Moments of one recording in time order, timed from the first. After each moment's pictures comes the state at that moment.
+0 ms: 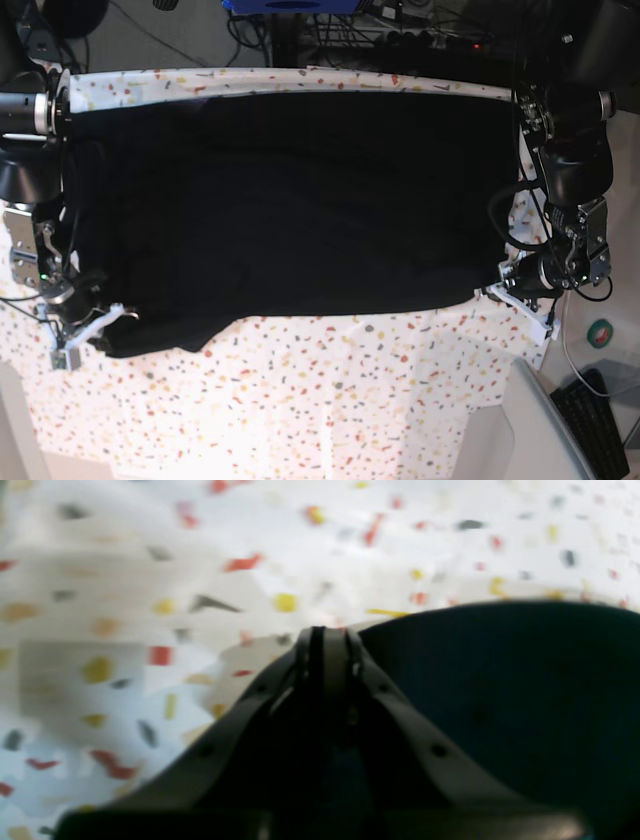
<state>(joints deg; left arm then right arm) -25.8 -18.6 -19.0 39.1 -15.0 -24.9 39.6 25.9 16.0 3.5 33.7 10.0 22.7 -1.9</state>
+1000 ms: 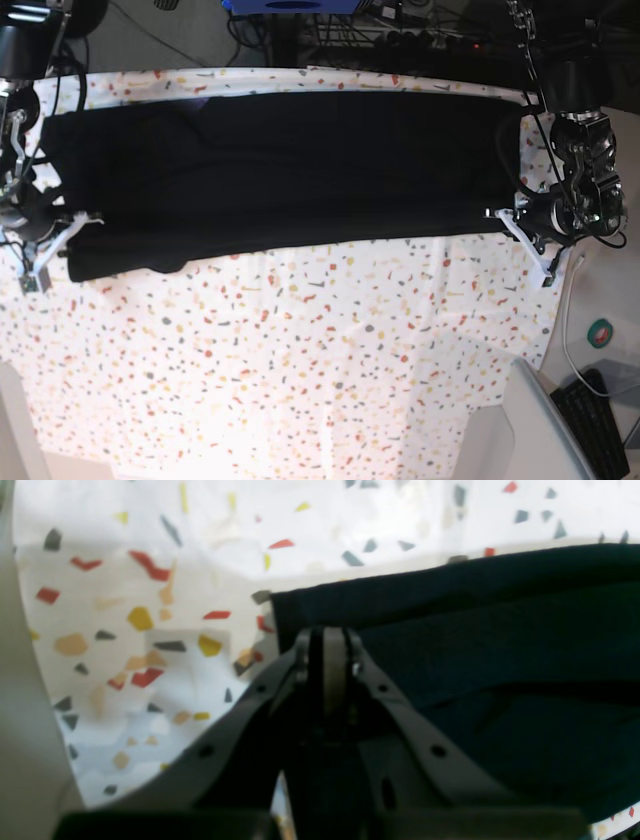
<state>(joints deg) -5.2 -18.5 -19.3 72.4 -15.8 -25.3 59.5 -2.0 16.0 17.0 79.1 10.8 22.9 -41.1</state>
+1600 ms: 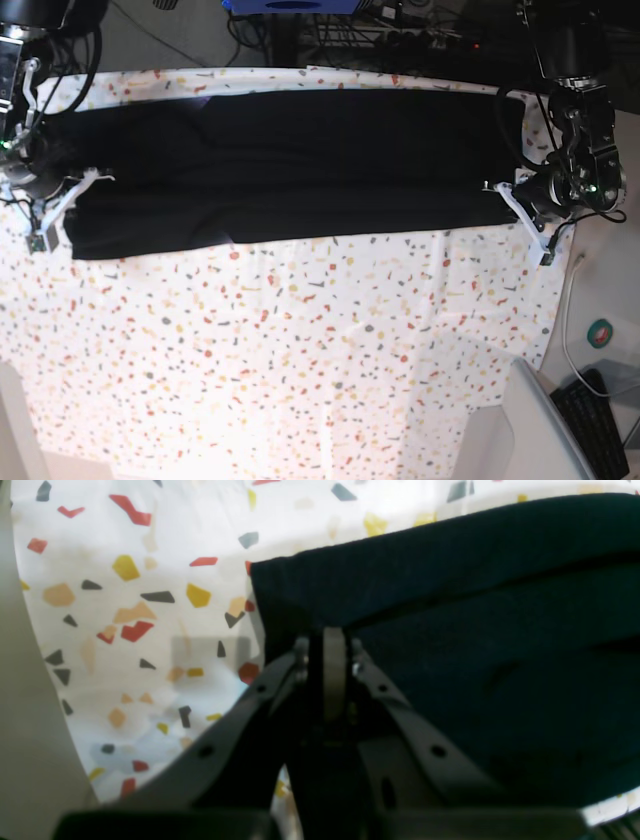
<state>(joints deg) 2.0 -18.6 -18.6 79.7 -15.3 -25.2 57.2 -10.8 12.0 19.9 87.9 10.8 22.8 -45.3</state>
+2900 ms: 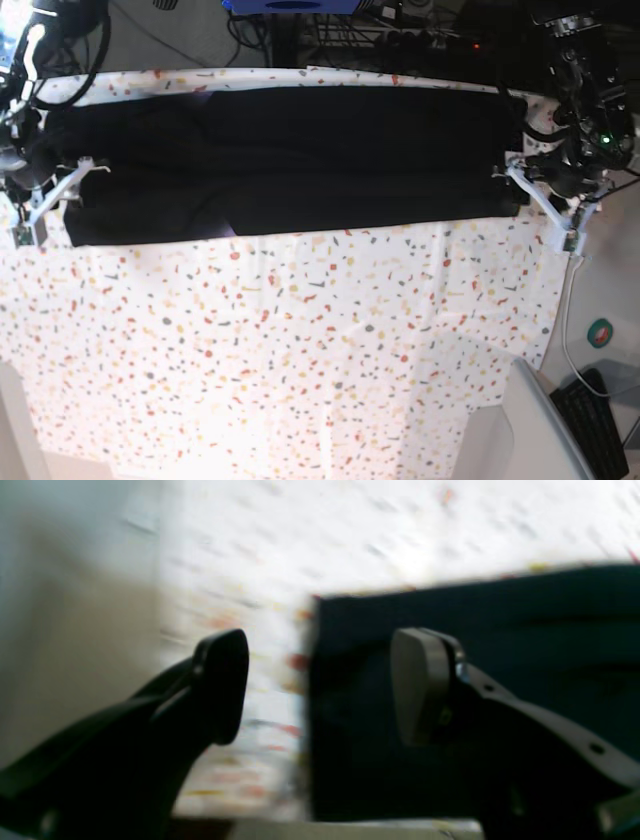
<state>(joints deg) 12.5 -12.4 -25.4 99.6 -14.3 -24.8 56.9 -14.1 6.5 25.2 101.3 10.6 22.9 -52.3</state>
